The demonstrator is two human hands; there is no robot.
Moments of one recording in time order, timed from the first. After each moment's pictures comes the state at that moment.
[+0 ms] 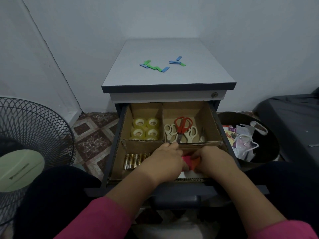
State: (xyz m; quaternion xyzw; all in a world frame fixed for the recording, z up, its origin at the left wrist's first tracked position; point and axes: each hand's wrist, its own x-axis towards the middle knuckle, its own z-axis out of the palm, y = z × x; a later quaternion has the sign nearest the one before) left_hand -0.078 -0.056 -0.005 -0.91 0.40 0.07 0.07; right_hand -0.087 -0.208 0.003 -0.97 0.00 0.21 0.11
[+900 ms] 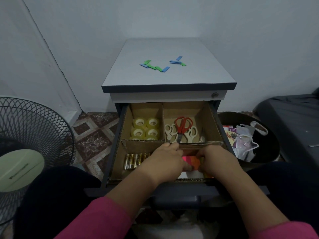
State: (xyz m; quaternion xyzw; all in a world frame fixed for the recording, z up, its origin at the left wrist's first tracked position) left_hand -0.075 -0.056 -0.007 -0.91 0.40 0.07 0.07; right_hand -0.085 -0.214 -0.005 -0.98 0.03 0.18 0.09
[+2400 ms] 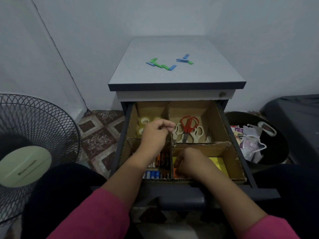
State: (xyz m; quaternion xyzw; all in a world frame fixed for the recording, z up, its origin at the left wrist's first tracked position) left_hand -0.038 -0.030 -0.009 -0.77 0.00 -0.02 -0.64; right_hand -0.079 -0.153 -0.015 -0.95 0.01 0.22 0.22
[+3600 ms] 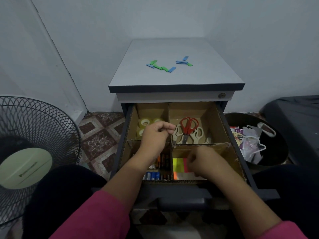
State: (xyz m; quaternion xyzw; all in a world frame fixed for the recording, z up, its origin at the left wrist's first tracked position) left_hand -0.041 -0.029 -0.008 -0.77 0.01 -0.02 -0.64; right_hand -0.077 -0.179 -0.012 -0.96 0.03 0.18 0.19
